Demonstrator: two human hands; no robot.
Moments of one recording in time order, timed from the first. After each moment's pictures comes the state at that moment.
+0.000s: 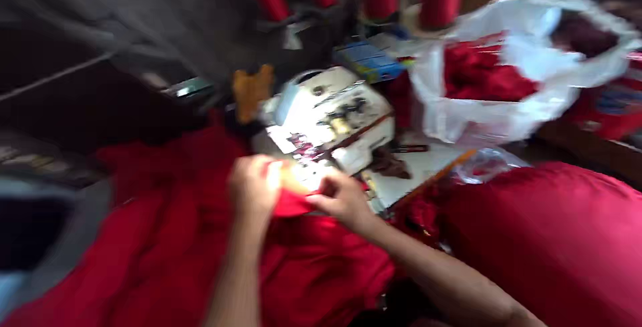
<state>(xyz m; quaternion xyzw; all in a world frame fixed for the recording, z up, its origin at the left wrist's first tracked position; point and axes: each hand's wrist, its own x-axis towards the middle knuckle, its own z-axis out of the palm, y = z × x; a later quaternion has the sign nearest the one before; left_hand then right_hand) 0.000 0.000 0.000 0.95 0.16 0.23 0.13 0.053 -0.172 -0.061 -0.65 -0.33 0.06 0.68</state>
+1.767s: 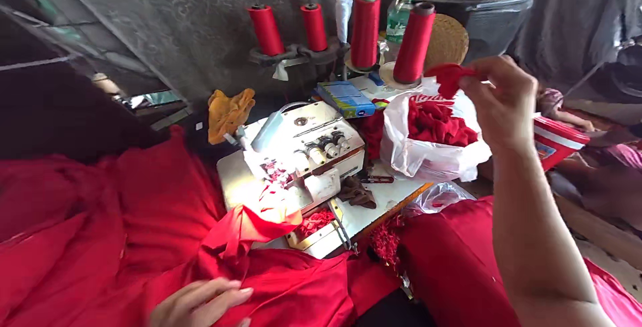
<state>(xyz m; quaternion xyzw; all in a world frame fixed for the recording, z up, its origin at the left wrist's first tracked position) -0.145 -0.057 -0.003 0.91 -0.04 0.29 0.28 0.209 -0.398 0.107 -0.78 -0.33 -0.32 0.43</state>
